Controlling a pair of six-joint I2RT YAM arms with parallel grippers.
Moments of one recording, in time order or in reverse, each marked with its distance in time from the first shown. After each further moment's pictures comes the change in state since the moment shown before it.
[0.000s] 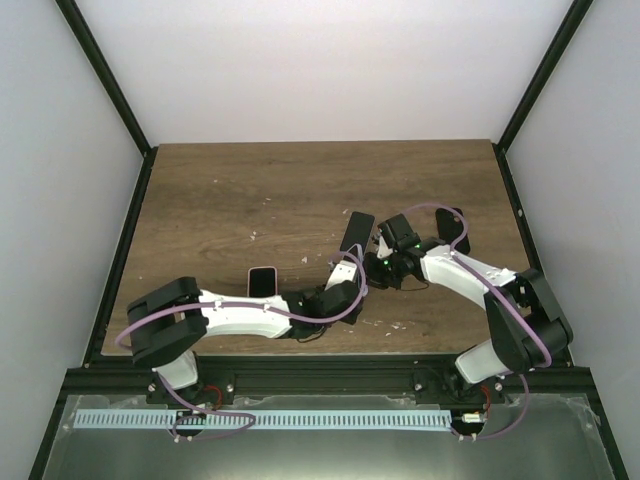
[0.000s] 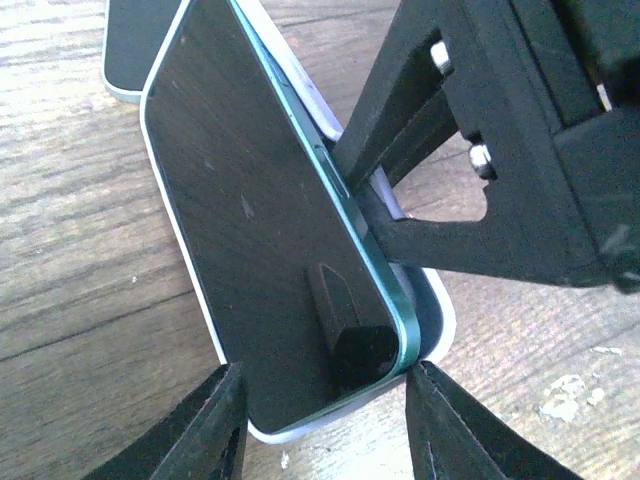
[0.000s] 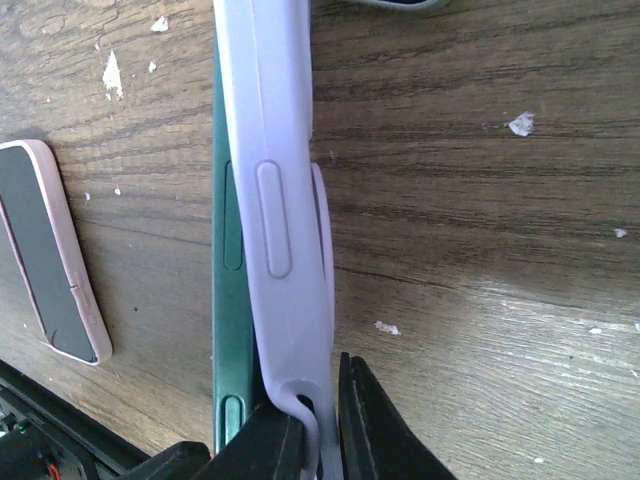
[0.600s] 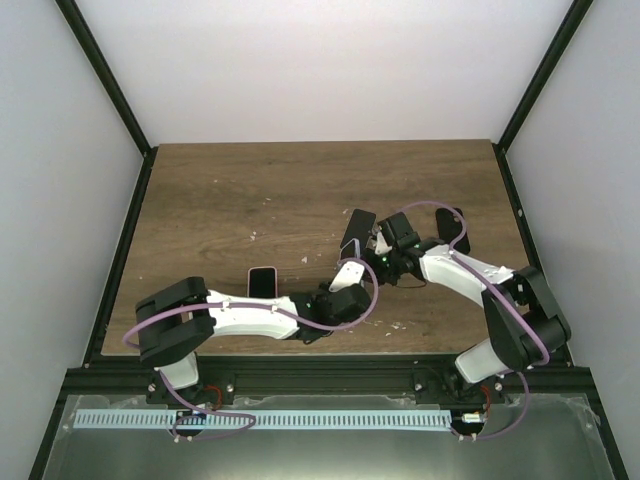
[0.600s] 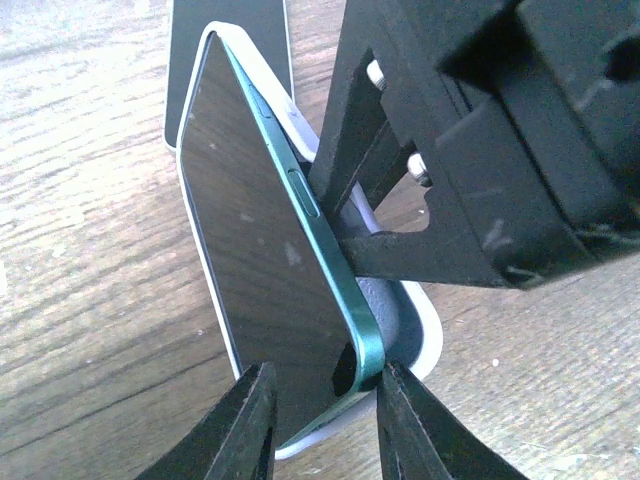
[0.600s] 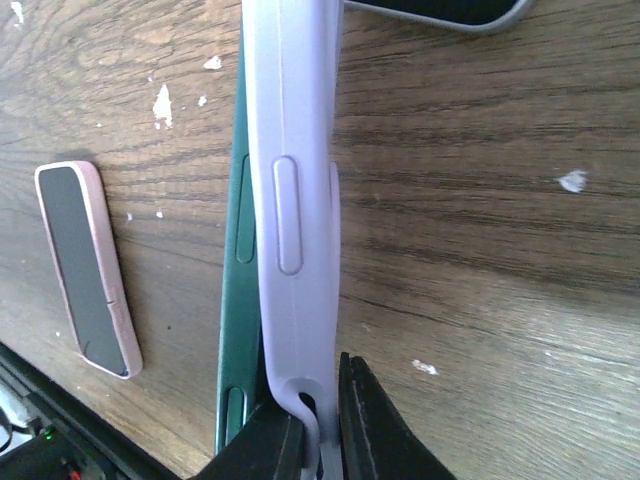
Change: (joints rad) left arm -0.023 0.051 0.061 -0.046 -0.167 0.134; right arm -0.001 0.010 0.000 0.073 -0.016 0.007
